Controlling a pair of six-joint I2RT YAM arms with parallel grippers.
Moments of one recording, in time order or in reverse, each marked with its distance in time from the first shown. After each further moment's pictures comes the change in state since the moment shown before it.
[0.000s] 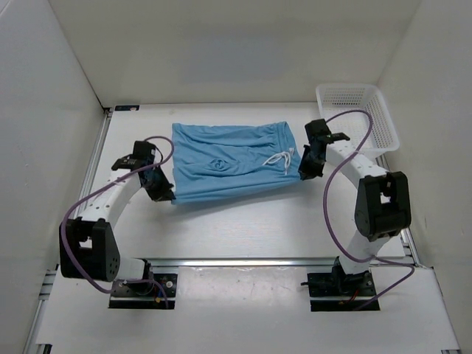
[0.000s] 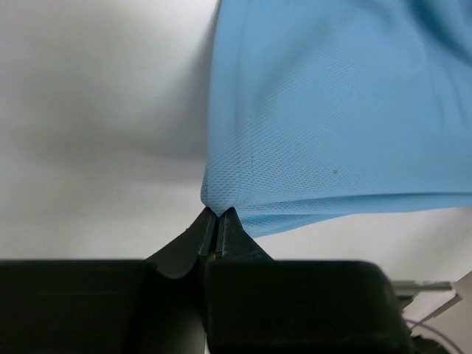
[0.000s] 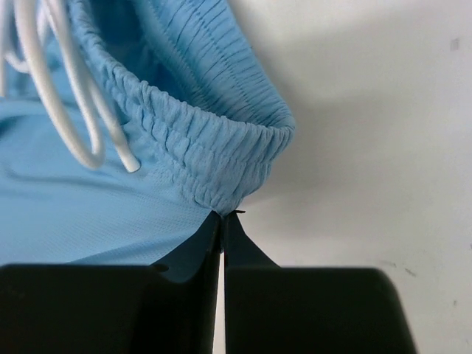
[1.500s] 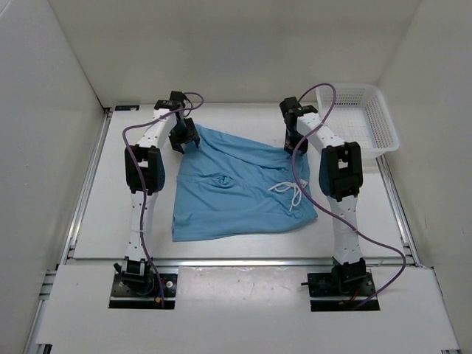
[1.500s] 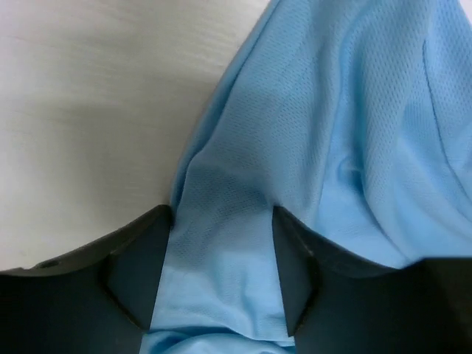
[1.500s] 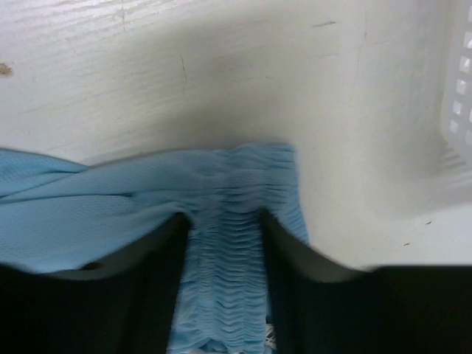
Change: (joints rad) left arm -0.063 1.181 1.387 -0.296 -0.101 0.154; right arm 0.060 0.589 0.723 -0.214 0.281 -0.119
